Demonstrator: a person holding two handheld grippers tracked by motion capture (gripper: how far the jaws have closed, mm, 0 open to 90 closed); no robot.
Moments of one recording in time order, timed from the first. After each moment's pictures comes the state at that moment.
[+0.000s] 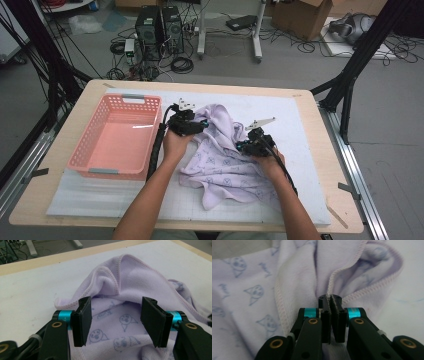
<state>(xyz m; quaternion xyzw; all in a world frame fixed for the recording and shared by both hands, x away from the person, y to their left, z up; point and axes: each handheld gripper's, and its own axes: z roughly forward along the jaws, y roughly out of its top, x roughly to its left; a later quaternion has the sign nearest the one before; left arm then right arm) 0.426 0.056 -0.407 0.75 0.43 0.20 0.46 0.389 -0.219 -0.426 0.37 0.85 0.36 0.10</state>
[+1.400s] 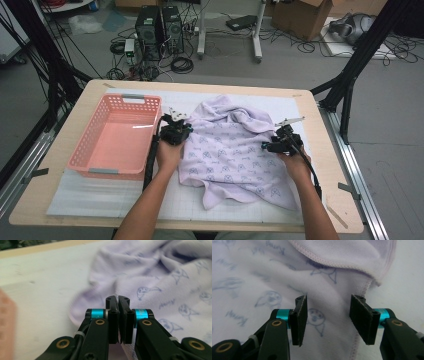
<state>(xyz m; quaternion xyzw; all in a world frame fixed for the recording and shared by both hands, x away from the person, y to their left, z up) 0.408 0.079 -0.424 0.74 0.48 0.25 0.41 0.398 -0.301 -0.429 0.46 0.82 0.31 0.15</state>
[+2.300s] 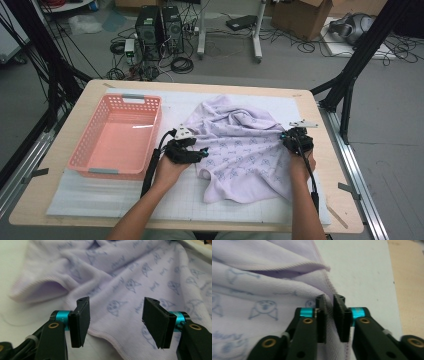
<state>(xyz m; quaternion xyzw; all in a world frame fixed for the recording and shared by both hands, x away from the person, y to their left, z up) 0.352 0.060 -0.433 0.80 0.37 0.14 0.46 0.395 -0.330 -0.442 0.54 0.72 0.30 0.31</state>
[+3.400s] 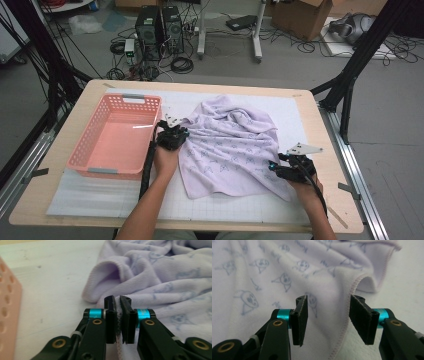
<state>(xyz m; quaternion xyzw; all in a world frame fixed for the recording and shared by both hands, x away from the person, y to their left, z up) 0.396 0.085 -0.446 0.73 0.48 0.24 0.42 0.308 -0.316 -0.434 0.42 0.80 0.37 0.20</state>
